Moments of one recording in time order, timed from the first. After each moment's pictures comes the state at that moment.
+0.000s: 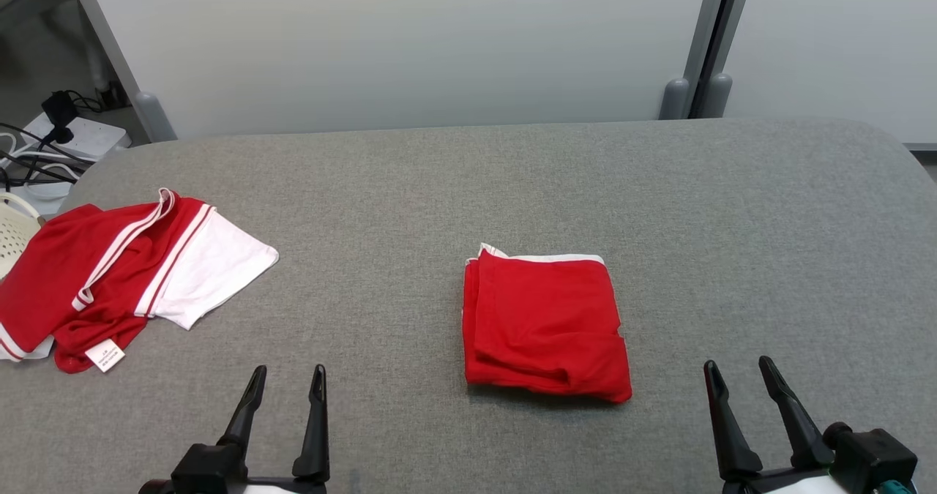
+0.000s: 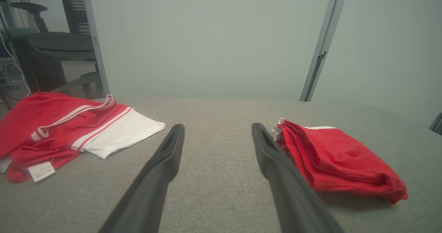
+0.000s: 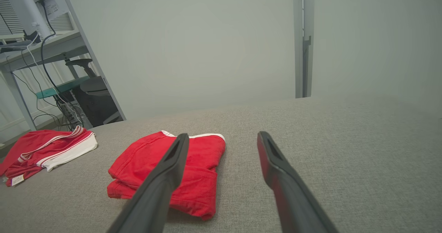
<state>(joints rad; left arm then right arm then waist) 0.10 0.05 -0.14 0.13 -0.21 0.05 -0.26 0.09 -0.05 0.10 0.11 0.26 0.13 -0.25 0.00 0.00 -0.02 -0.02</state>
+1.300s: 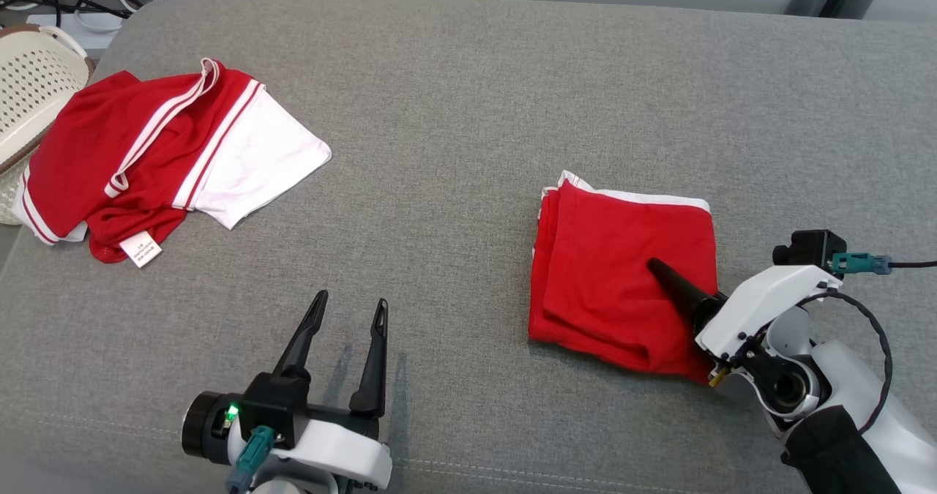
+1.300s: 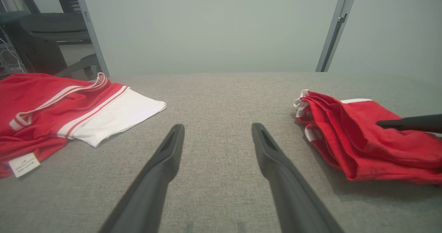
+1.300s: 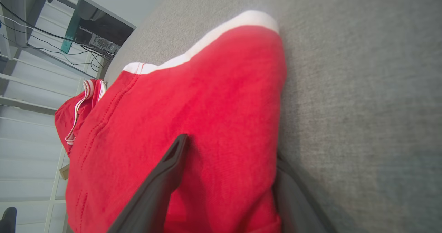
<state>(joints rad) -0.08 0.05 -0.27 0.16 -0.17 0.08 -0.26 -0.55 -0.18 0.38 0.73 1.07 0.13 0.21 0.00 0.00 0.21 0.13</state>
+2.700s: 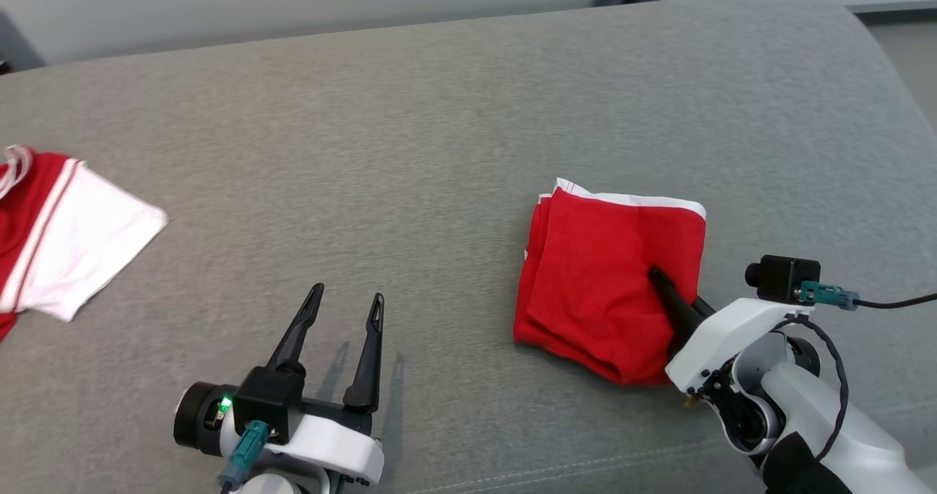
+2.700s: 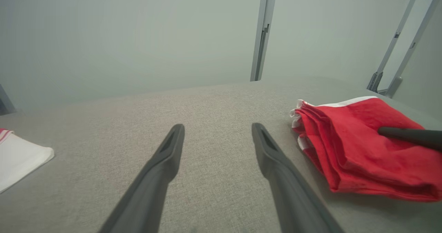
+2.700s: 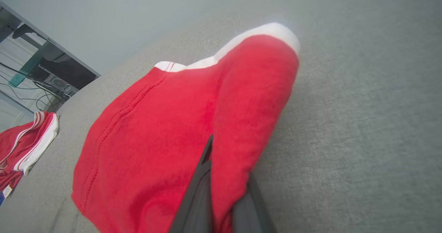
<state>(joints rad) -0.09 0.05 -0.25 0.17 -0.14 0.05 -0.26 -0.59 -0.23 0.72 0.77 1.07 0.13 -0.17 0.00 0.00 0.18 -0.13</state>
